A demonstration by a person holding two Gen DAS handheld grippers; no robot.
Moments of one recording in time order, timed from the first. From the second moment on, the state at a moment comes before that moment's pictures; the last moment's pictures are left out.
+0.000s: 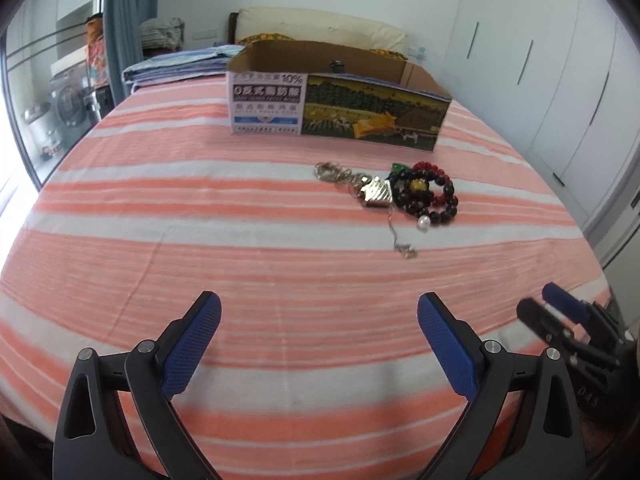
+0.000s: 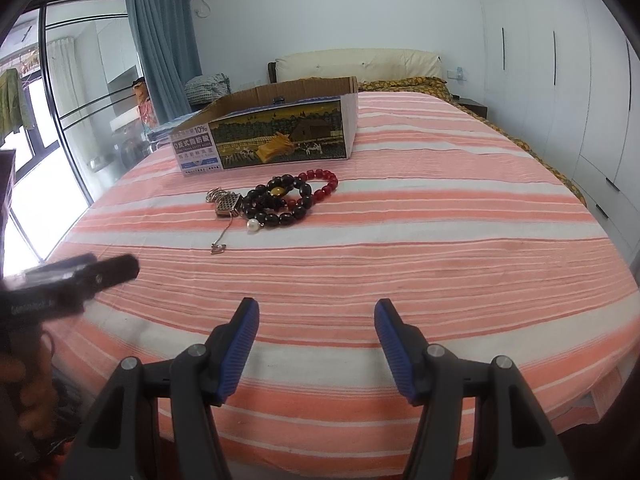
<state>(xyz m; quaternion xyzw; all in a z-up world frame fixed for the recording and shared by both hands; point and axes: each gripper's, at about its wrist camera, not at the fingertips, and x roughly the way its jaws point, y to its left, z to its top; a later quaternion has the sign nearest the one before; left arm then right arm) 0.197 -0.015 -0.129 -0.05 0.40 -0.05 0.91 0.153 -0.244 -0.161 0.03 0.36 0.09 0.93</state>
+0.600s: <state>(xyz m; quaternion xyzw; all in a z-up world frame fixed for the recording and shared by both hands) 0.315 -0.062 -0.152 0.00 0.43 0.01 0.90 0.149 -0.261 -0.162 0.05 0.36 0.08 0.93</state>
